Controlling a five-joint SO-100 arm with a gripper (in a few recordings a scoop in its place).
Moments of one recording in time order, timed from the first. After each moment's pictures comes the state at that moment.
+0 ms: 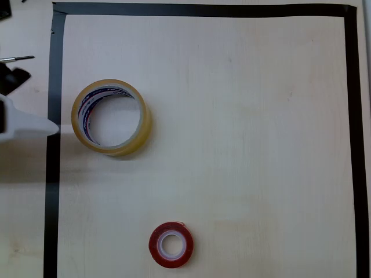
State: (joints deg) arm -4.6 180.1 151.5 73.3 -4.7
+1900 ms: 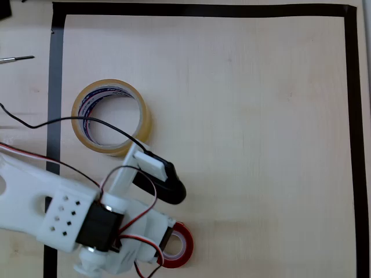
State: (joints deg) arm 21.5 61.3 64.2 75.4 5.0
